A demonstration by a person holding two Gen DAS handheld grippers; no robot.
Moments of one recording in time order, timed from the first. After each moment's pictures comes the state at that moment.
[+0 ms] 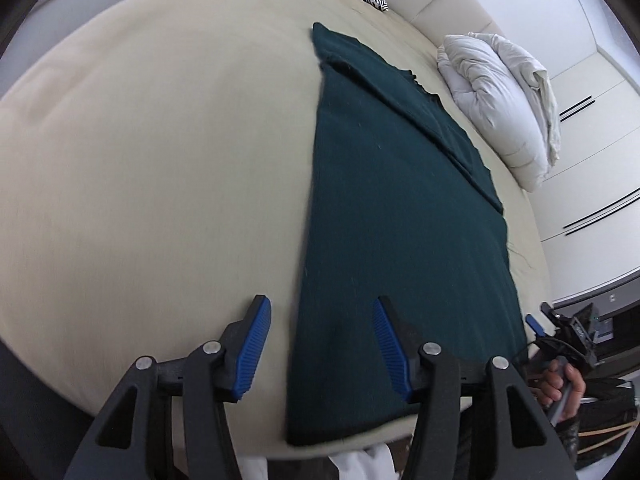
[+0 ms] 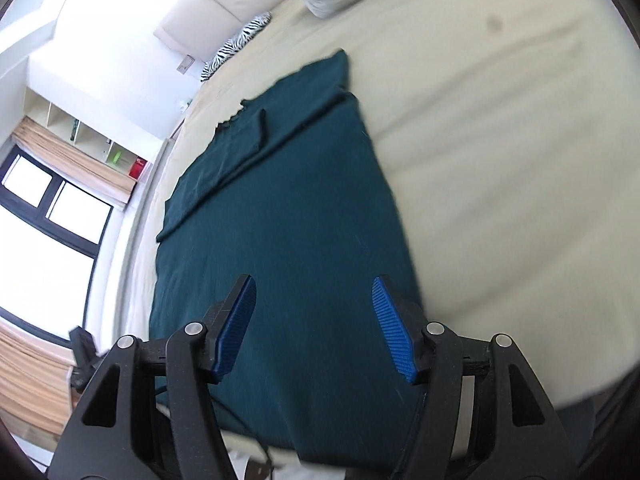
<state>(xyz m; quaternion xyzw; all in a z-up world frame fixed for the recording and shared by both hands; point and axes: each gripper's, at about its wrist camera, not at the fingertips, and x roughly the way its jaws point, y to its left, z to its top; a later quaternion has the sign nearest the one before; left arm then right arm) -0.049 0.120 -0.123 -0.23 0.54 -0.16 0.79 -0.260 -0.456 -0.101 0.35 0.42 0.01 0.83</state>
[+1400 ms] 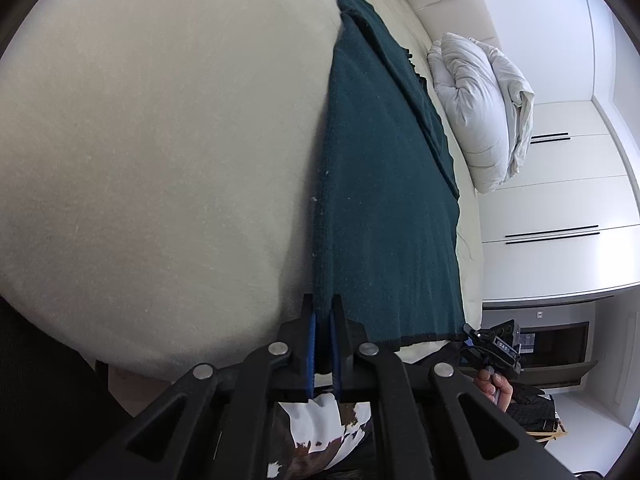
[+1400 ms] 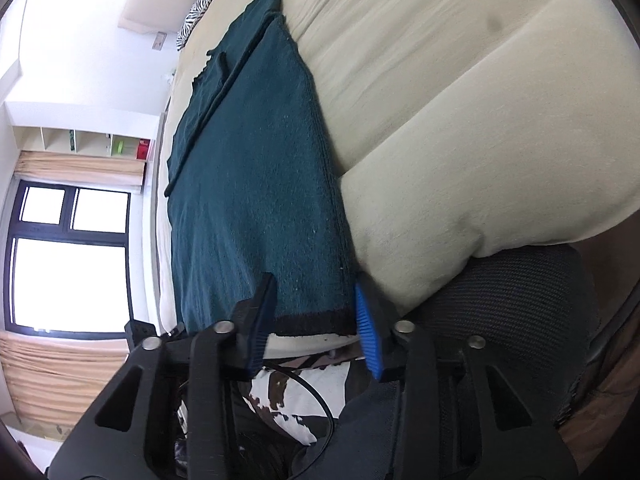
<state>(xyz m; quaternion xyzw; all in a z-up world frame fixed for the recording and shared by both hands) -0.071 0.144 -0.148 -0.35 0.58 -0.22 0.70 -0.328 -0.479 -0.143 0.44 0.51 0.05 0.73</state>
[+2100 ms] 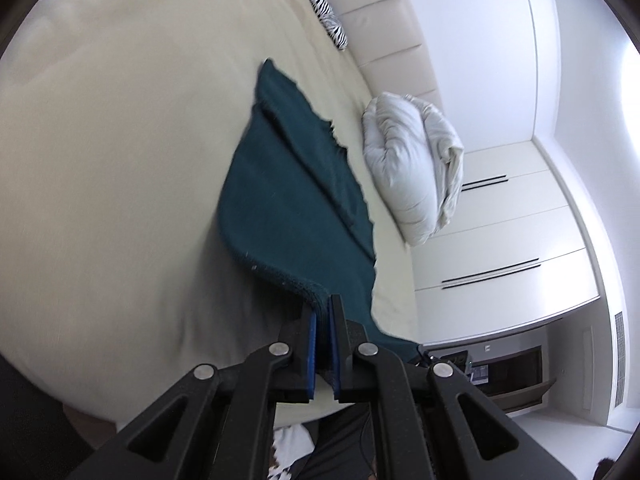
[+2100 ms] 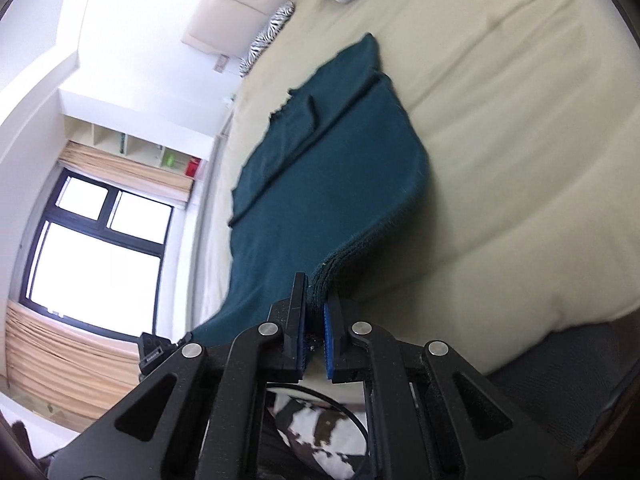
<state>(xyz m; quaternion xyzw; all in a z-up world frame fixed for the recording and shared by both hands) -0.033 0.160 -0.071 -0.44 0.45 -0.27 0.73 -0.289 -0.461 -0.072 0.44 0.40 0.11 0.79</state>
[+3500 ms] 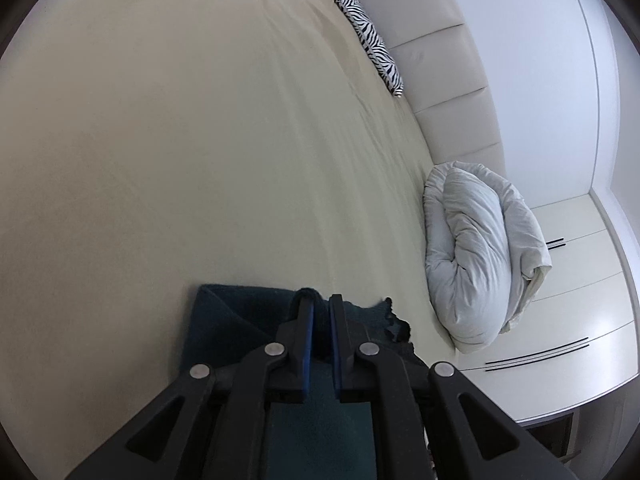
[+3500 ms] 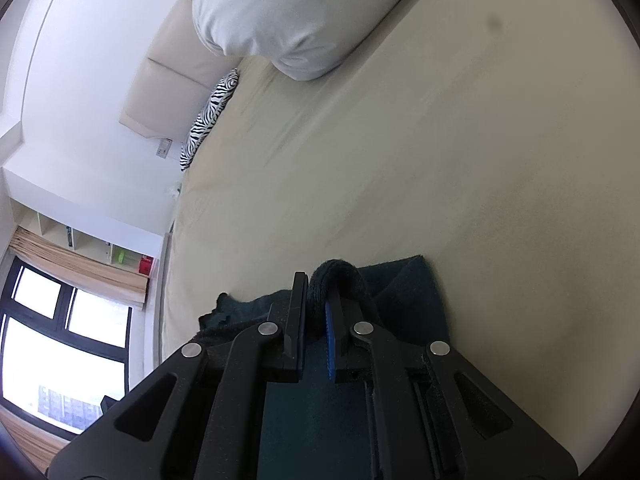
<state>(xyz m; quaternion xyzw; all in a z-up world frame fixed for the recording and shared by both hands) 0.356 0.099 -0.132 -0.43 0.46 -0.16 0.76 0.120 -0.560 -0.129 0.46 0.35 -0.04 0.82</state>
